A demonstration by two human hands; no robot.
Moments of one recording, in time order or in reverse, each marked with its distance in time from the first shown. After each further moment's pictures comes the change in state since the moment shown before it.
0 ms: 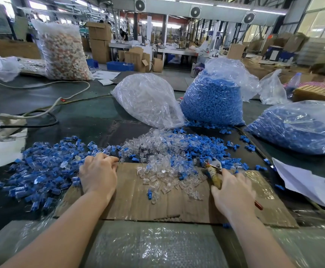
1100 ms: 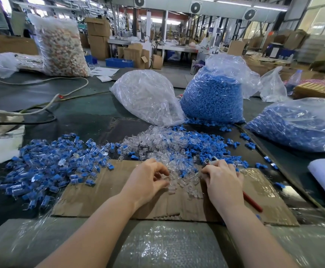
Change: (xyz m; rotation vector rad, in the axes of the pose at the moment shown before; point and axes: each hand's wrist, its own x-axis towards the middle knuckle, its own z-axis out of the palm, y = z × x) left_hand -0.033 0.070 -0.001 -0.567 -0.453 0.383; right_hand 0.014 -0.009 0.013 0.023 0.152 -0.275
